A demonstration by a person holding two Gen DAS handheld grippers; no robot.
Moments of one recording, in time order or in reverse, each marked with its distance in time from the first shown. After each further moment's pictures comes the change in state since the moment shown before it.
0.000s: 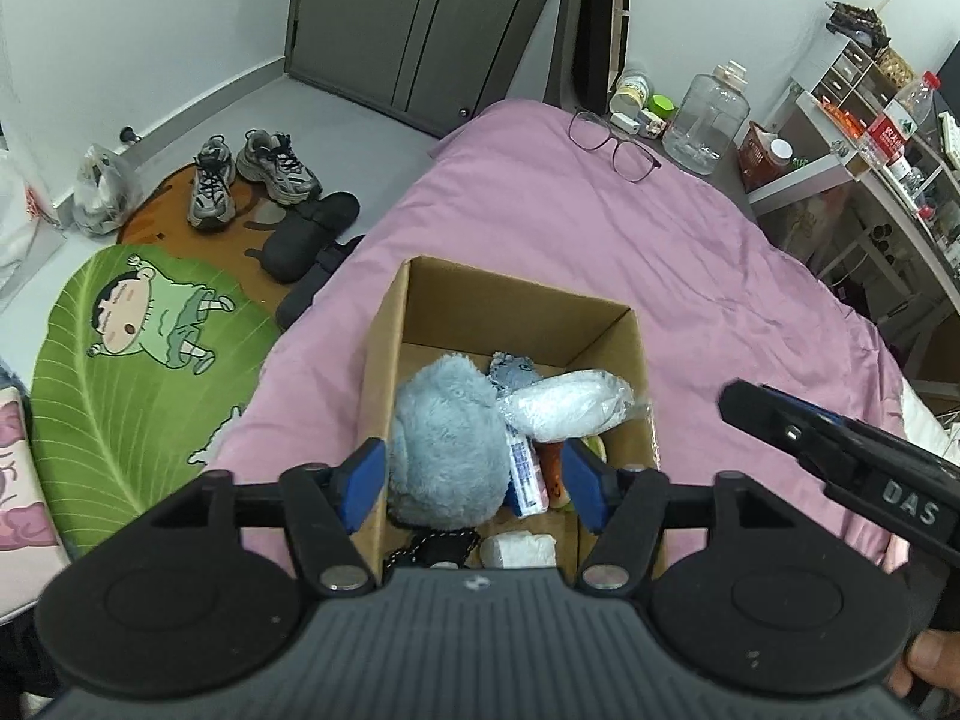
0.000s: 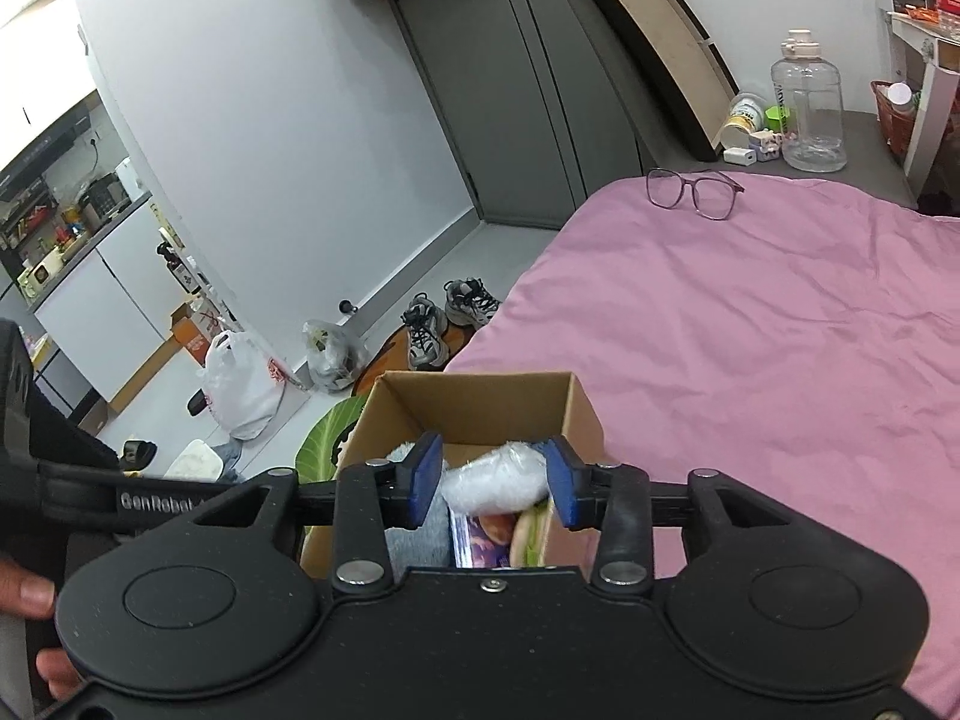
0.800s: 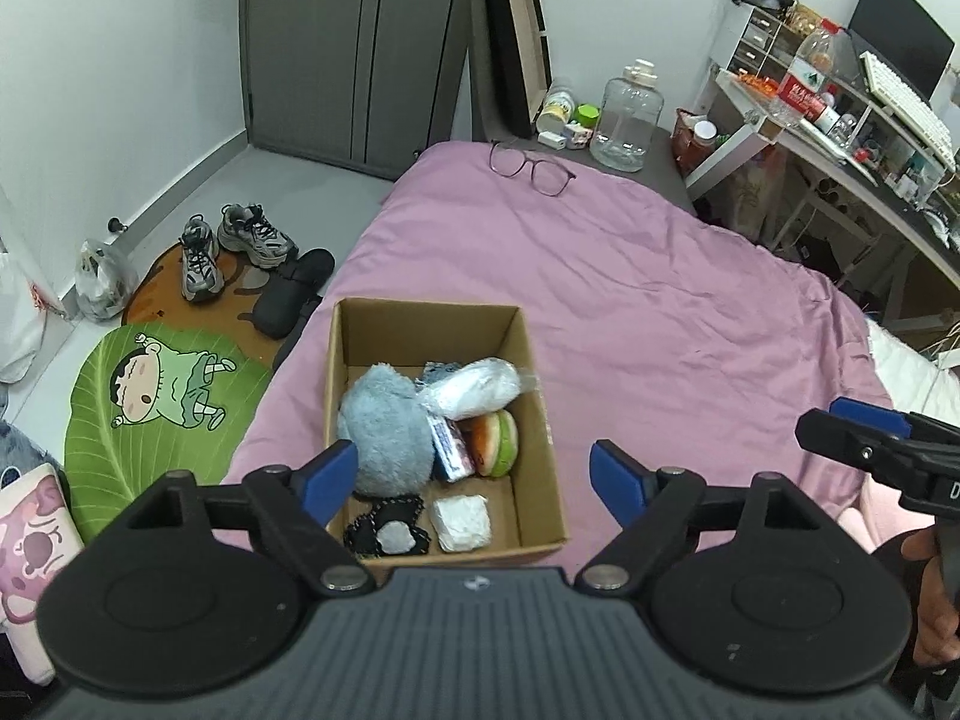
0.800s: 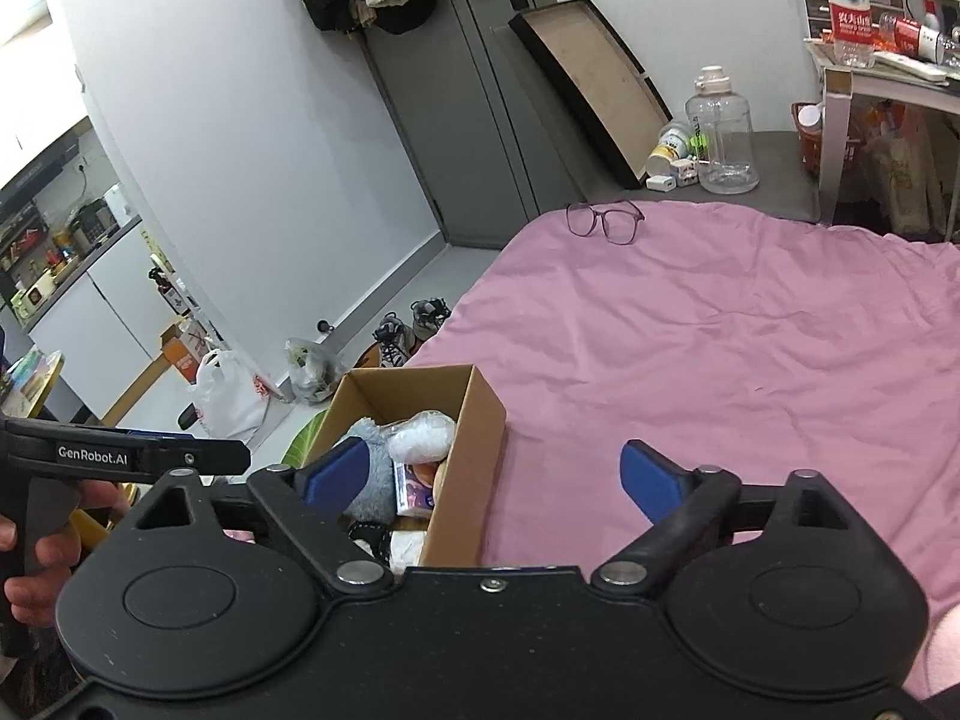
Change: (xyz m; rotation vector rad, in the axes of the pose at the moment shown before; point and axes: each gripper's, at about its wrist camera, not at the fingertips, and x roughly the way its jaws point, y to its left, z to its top) left arm -0.081 -0.070 -0.024 0.161 -0.064 0.017; right arm -0.117 -0.045 -0.010 0.023 -0.038 -0.046
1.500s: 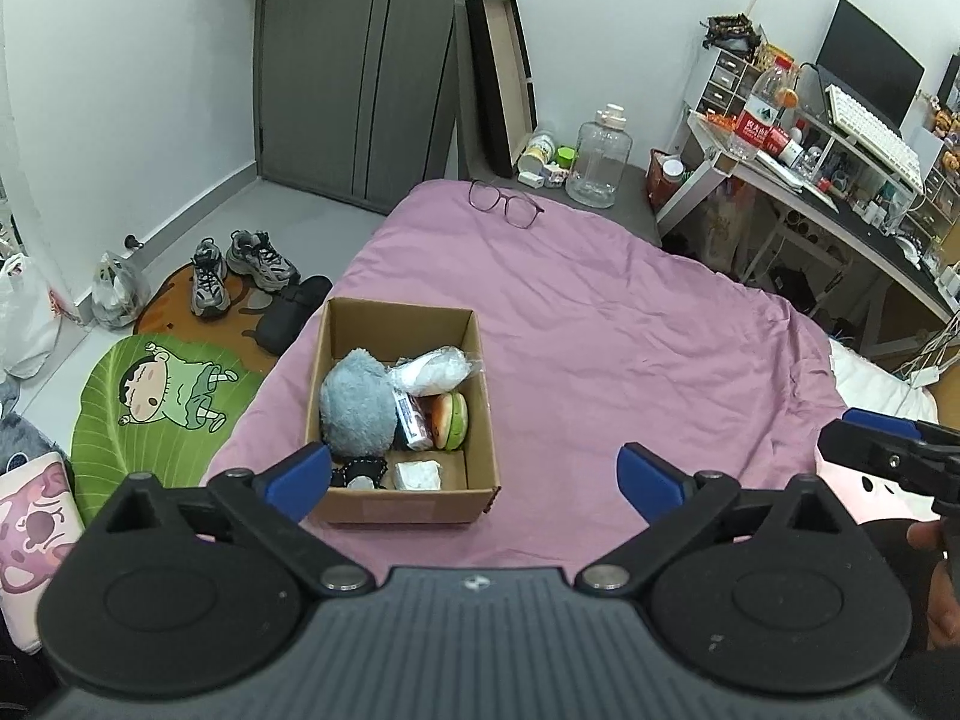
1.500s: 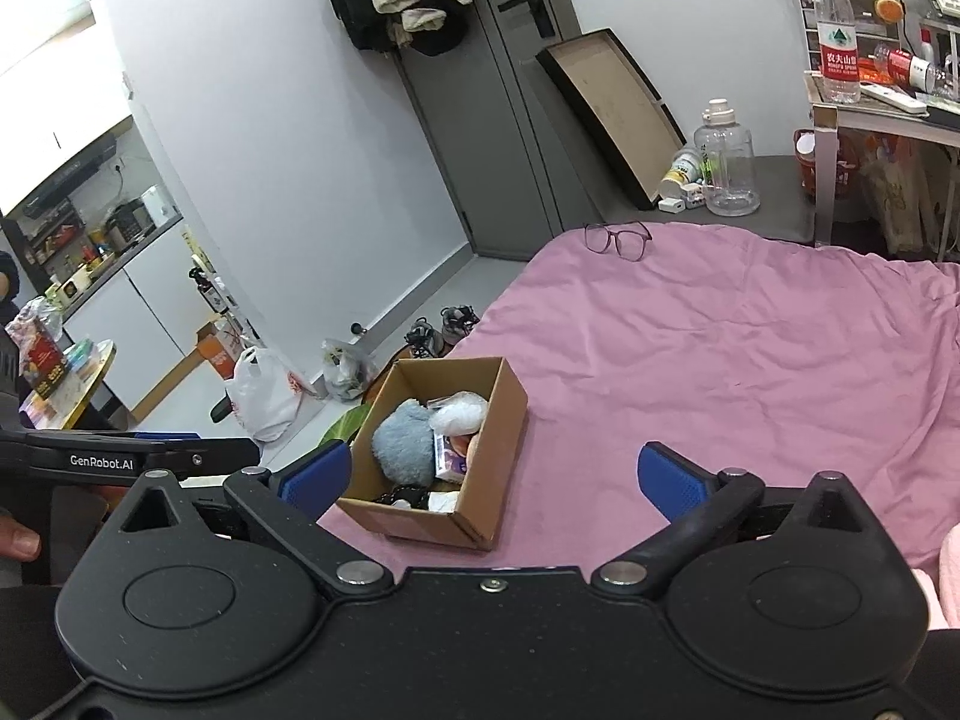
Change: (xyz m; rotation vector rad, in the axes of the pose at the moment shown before) left arm -0.074 -0.039 -0.044 -0.023 -0.096 0.001; right arm -0.087 0.005 -0.013 -0.030 -0.025 0.046
